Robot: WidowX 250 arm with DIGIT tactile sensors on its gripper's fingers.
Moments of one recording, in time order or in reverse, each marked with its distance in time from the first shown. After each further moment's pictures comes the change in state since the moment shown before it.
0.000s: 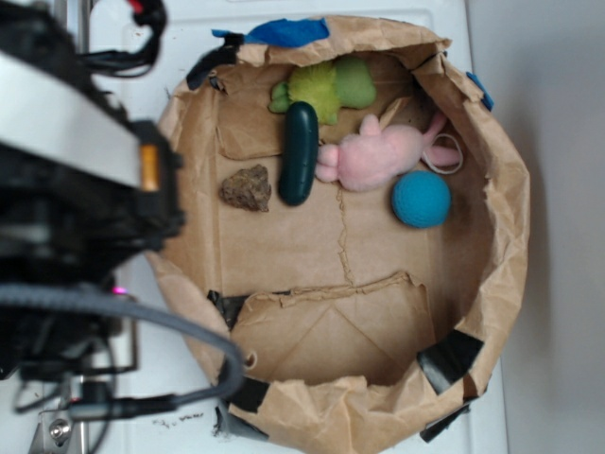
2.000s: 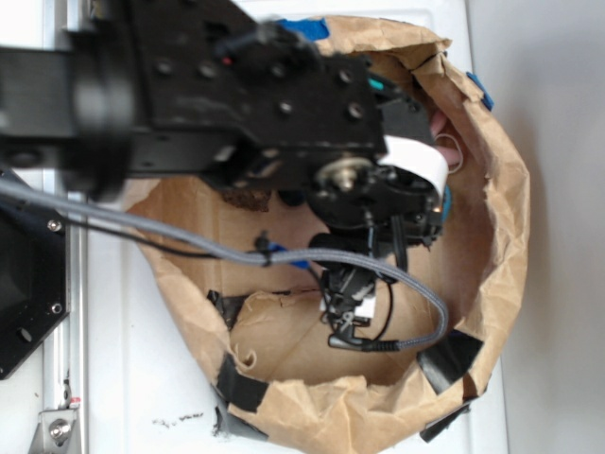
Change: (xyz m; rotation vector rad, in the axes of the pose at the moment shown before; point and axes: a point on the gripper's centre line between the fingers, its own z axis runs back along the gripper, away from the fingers) arm 0.098 0.011 -0.137 -0.089 -0.144 -0.187
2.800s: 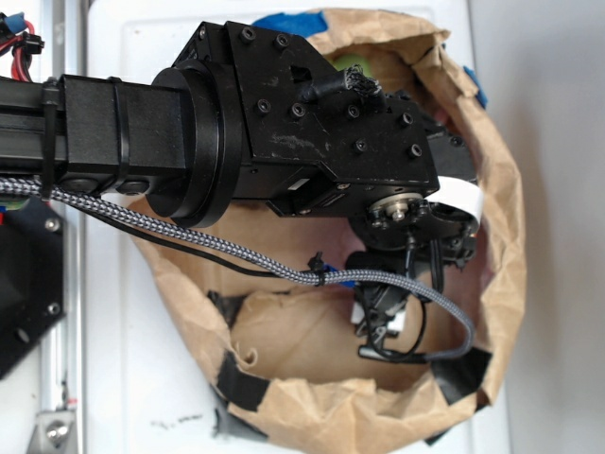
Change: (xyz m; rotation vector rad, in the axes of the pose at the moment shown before) arm 0.015 0.002 -0.015 0.014 -0.016 -0.044
